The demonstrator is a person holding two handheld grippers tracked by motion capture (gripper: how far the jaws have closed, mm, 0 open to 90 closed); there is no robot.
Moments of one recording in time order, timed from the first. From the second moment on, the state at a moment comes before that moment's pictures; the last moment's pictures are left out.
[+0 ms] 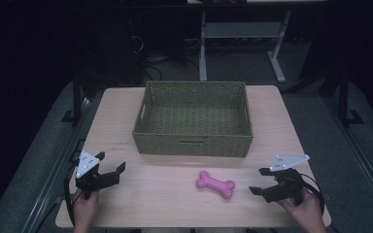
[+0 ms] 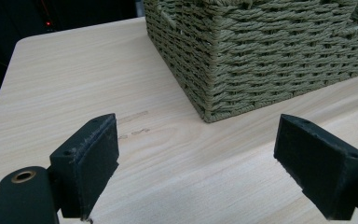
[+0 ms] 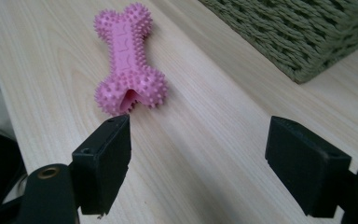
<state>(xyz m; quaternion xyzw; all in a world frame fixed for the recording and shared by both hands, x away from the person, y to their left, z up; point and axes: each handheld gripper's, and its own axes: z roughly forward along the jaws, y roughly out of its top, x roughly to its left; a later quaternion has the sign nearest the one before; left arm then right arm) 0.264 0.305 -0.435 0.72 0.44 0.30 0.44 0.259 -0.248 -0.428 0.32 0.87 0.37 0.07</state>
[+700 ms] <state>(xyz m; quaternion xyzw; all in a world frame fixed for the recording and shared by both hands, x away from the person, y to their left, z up) 0.263 0.309 -0.435 0.72 0.45 0.30 0.44 0.269 -0.215 -0.413 0.27 0.90 0.35 0.05</state>
